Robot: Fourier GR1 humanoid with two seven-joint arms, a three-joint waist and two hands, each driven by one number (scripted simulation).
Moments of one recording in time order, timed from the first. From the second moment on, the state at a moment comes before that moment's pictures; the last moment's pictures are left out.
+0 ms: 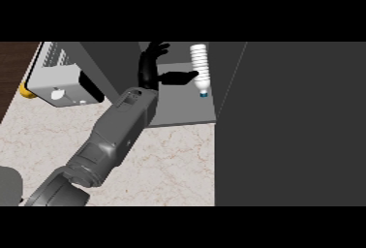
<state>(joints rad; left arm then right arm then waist) -1.13 0.02 -0.15 -0.21 0.37 0.58 -0.45 0.79 -0.37 -0.37 -2.32 -0.76 0.58 -0.15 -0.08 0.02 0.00</state>
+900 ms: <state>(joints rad) -1.15 0.00 -0.13 -0.26 0.44 0.45 -0.63 0.72 -0.38 -0.38 -2.32 -0.79 0.52 -0.11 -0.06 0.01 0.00</state>
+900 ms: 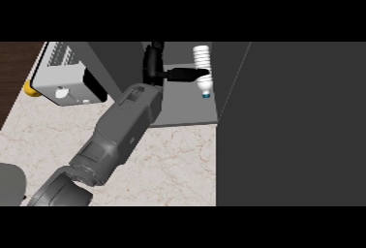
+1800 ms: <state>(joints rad) -0.76 0.00 -0.48 -0.78 0.64 0.50 -0.61 0.74 -0.35 -0.40 -2.33 -0.81 0.51 -0.07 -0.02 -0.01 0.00</state>
